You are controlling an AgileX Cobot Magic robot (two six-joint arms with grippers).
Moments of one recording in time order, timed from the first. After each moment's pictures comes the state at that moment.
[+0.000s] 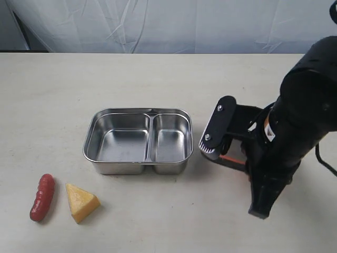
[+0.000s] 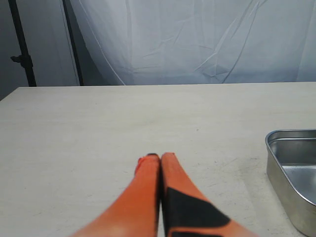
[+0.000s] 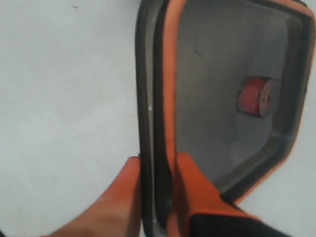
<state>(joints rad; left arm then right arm) -0.02 0.00 0.00 0.02 0.23 -0.04 0.87 1.41 -0.85 -0.15 0.96 -0.39</state>
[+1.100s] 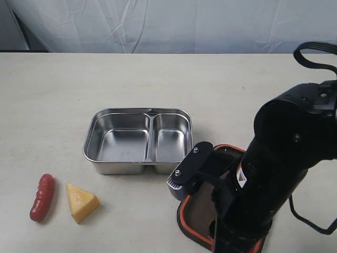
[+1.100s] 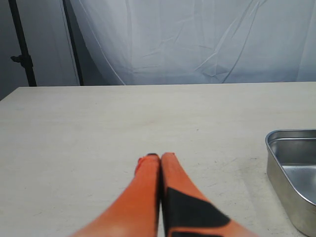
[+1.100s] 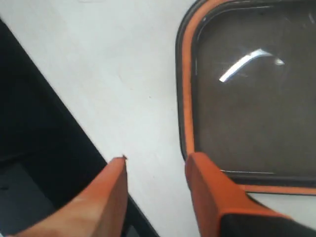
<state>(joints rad) -0.02 0.00 0.00 0.02 0.23 -0.04 1.00 1.45 -0.78 0.27 0.94 -0.34</state>
